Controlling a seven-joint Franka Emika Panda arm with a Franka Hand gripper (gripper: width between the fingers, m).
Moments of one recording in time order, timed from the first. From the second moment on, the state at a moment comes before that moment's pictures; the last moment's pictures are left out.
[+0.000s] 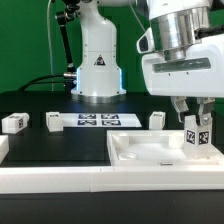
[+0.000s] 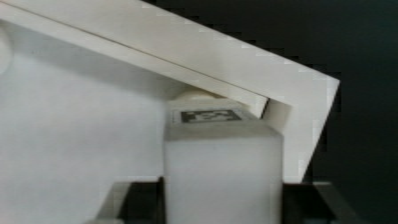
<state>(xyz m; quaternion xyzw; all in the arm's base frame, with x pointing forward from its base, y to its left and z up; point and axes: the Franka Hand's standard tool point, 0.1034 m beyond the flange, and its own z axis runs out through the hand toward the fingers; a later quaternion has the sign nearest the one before) 0.613 0.109 0.083 -0.83 0.54 0.00 0.12</state>
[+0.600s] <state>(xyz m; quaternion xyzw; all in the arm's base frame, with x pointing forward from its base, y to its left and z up) 0.612 0.115 0.086 -0.95 0.31 -0.01 0.10</state>
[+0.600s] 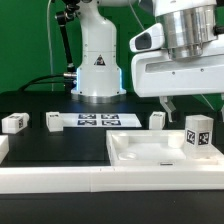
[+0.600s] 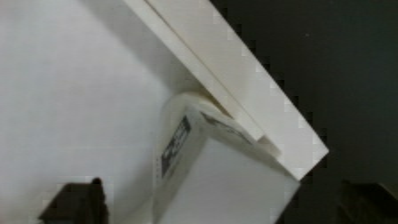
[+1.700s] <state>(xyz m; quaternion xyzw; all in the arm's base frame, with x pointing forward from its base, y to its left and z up) 0.609 0.121 0.086 -0.99 -0.10 -0.03 0.06</state>
